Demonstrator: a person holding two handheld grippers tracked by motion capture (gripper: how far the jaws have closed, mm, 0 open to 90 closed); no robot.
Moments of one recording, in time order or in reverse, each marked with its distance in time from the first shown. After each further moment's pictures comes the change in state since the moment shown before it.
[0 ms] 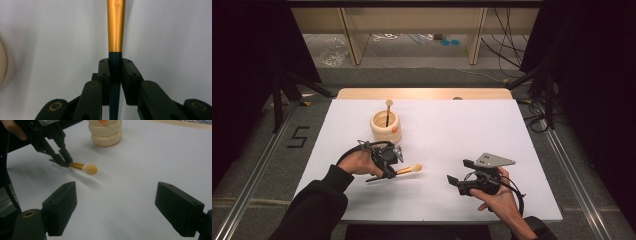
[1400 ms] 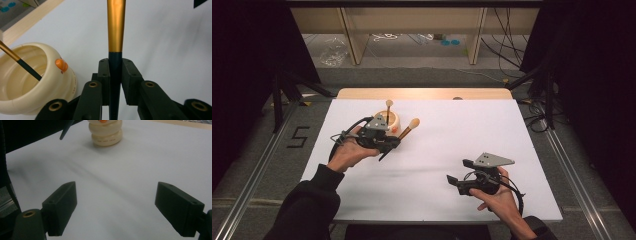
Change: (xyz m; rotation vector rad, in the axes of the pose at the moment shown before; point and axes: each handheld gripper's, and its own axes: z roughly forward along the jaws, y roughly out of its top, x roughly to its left) left arm 0.014 -0.011 -0.065 -0.589 0.211 -0.287; right arm 0.001 0.001 -0.001 0.027 0.001 0.014
